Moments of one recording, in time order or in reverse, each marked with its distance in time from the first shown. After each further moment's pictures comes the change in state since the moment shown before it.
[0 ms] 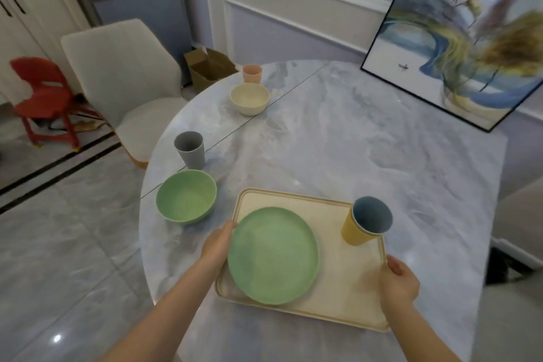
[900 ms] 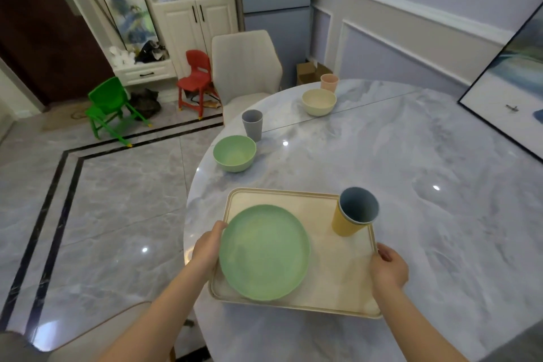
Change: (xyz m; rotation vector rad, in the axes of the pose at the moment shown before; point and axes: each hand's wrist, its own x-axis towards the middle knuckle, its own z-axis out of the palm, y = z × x) left_hand -0.196 -0.045 0.091 -0.344 0.511 -0.148; right_hand 0.078 -0.028 -0.044 -0.200 -0.533 -0.193
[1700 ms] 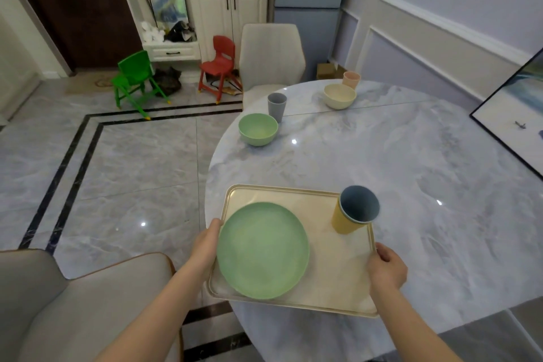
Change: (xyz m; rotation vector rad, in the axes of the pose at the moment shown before) left_hand -0.070 -0.094 -0.039 -0.229 0.016 -0.012; right_hand -0.069 0.037 -0.040 -0.030 -0.034 -0.083
